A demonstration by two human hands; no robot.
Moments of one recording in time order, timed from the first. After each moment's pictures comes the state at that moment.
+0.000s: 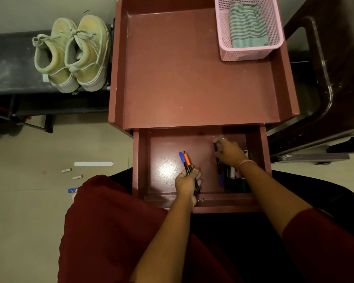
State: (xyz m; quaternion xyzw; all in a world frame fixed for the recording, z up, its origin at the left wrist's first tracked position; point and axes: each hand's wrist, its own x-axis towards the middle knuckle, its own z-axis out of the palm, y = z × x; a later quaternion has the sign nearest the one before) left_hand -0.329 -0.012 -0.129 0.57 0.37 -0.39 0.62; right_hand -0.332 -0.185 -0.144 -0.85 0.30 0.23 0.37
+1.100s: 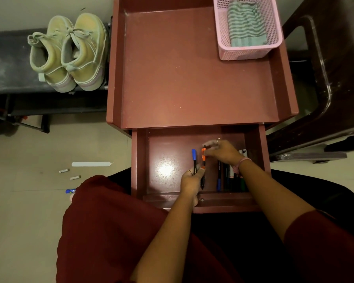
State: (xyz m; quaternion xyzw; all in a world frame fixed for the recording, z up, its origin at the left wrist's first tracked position) left_hand -0.331 -0.017 -0.130 0.61 0.28 -0.47 0.58; right_hand -0.323 -0.172 -0.140 -0.70 0.35 0.18 0.59
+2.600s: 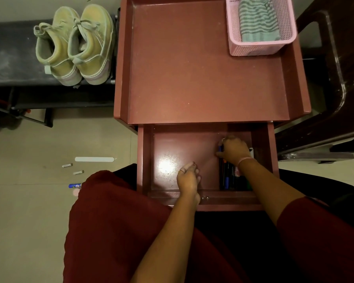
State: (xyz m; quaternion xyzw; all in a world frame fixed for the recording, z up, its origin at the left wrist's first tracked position) left_hand -0.321 -0.008 -0.123 0.57 0.40 -0.35 0.63; right_hand -0.323 -0.181 -0.156 -0.92 0.23 0.27 0.14
